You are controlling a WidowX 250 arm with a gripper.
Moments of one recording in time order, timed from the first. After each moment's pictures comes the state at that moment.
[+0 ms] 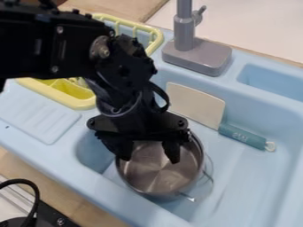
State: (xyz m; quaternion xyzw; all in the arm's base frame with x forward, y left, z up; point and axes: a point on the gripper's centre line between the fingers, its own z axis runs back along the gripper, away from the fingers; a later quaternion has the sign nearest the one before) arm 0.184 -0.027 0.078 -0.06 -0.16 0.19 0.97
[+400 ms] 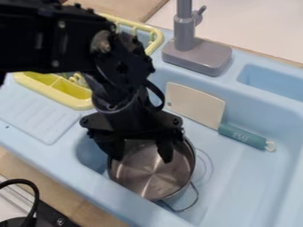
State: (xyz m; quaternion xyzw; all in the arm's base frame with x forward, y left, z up) arm 0.181 -0.024 0.085 -0.05 -0.15 0.20 0.97
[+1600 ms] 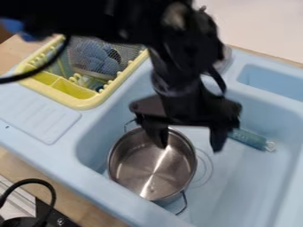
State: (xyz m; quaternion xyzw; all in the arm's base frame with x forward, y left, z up) arm 0.201 -0.080 0.096 -0.05 -0.14 0.17 0.97
